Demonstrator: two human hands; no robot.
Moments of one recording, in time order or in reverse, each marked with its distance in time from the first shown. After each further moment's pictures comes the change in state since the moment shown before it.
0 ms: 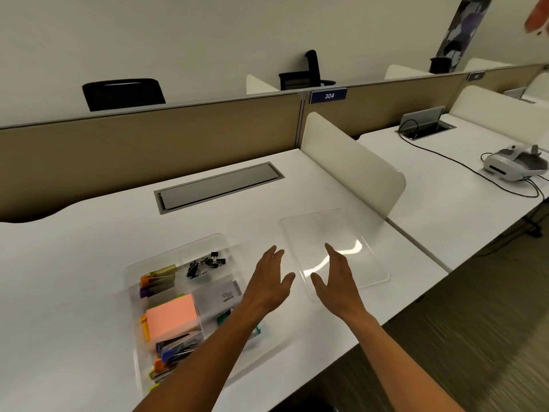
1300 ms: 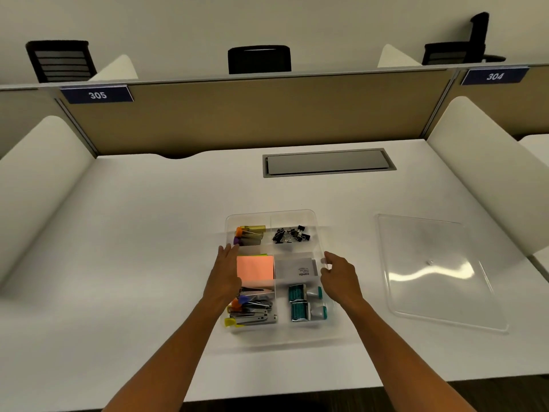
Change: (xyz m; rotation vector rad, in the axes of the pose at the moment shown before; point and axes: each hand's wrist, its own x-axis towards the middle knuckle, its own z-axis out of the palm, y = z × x) left_hand -0.115 -0.143 -0.110 0.134 0.288 -0.678; right_hand 0.022 -0.081 0.119 0.045 -0.457 0.015
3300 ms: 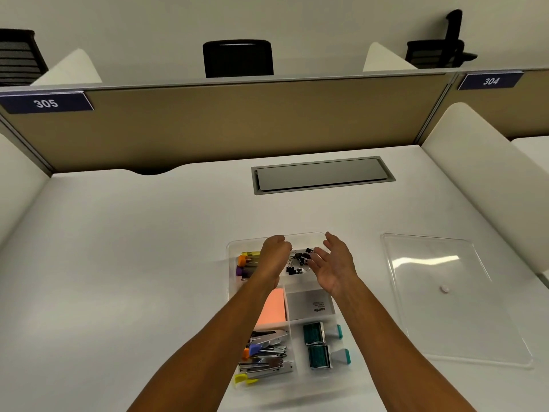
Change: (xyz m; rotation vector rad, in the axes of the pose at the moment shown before) left_hand 0.129 0.121 0.018 -0.698 -0.258 -0.198; right_hand 0.101 -0.088 0.000 1.282 0.032 0.545
